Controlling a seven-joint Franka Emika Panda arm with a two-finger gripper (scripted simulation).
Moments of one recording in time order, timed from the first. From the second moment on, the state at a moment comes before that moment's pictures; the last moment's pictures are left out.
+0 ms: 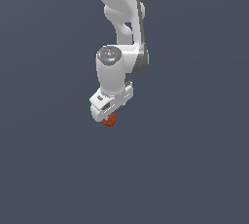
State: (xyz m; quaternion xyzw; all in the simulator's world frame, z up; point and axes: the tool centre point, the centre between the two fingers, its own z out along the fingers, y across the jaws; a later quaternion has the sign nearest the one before) arm -0.010 -0.043 0.125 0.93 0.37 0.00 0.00
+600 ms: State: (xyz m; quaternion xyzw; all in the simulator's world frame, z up) arm -0.018 -0.068 0.107 0.87 0.49 0.00 0.00
